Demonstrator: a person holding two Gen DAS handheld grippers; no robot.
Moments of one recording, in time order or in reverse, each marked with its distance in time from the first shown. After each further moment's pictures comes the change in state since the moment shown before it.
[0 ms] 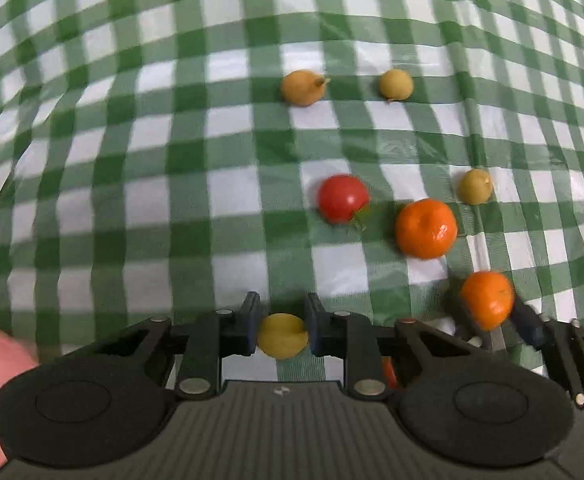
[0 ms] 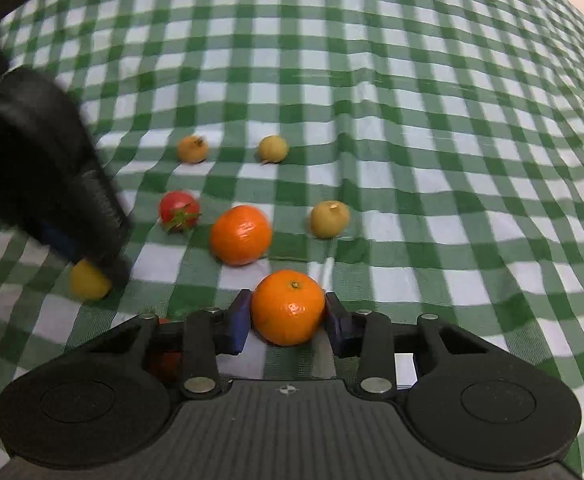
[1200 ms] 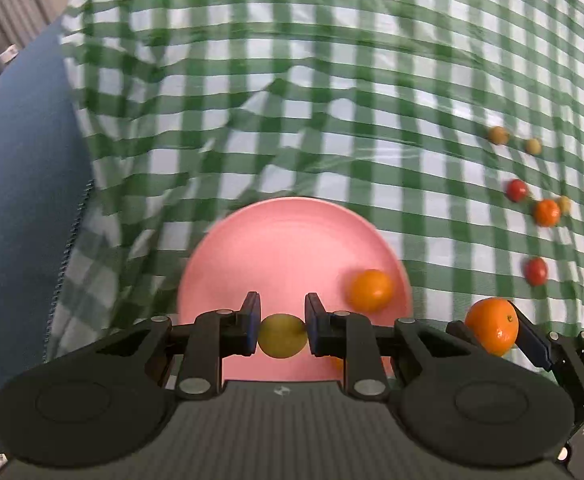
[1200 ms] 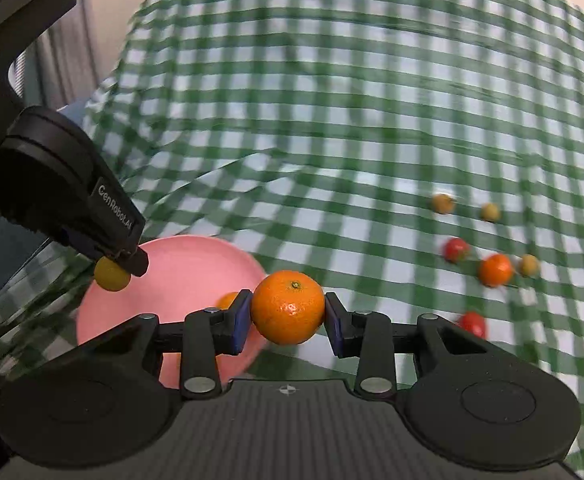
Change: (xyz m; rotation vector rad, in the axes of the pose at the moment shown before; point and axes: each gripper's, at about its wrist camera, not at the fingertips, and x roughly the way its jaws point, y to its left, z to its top) left arm -0.145 0.200 -0.138 -0.239 -0.121 0.158; right arm -0.152 0.185 0.006 -0.202 -0.012 0.375
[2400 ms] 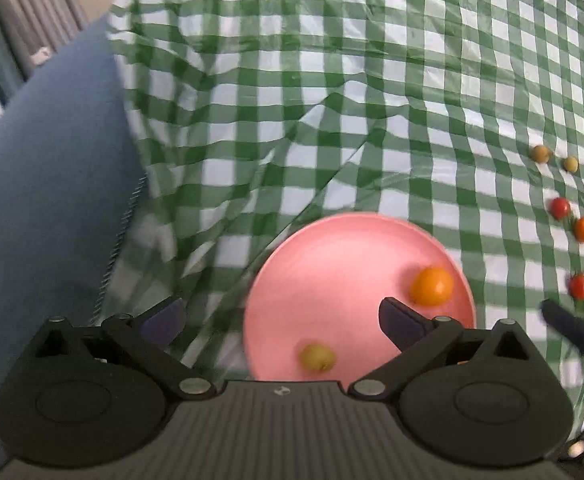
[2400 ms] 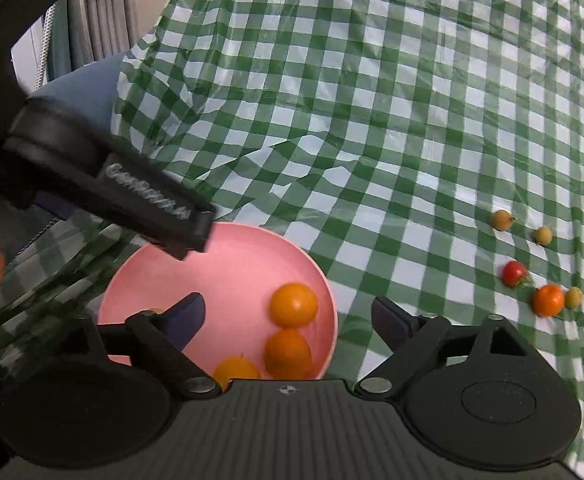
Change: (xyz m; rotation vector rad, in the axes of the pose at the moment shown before) left arm 0.000 0.039 -0.007 -0.020 -0.055 0.081; right arm 0.016 0.044 0.010 -0.091 0.070 0.022
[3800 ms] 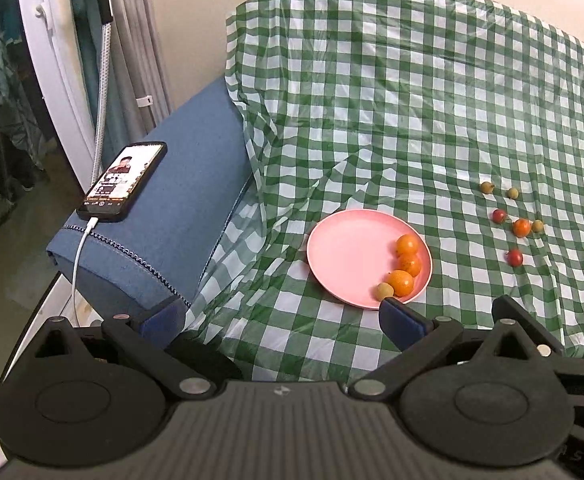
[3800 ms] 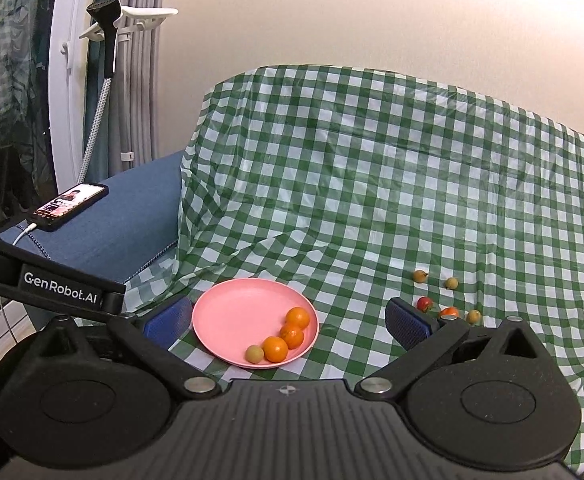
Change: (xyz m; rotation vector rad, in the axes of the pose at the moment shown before) left arm -0.204 0.046 -0.162 -0.091 -0.284 0.028; right arm -0.233 0.049 -0.059 -0.020 -0.286 -0.086
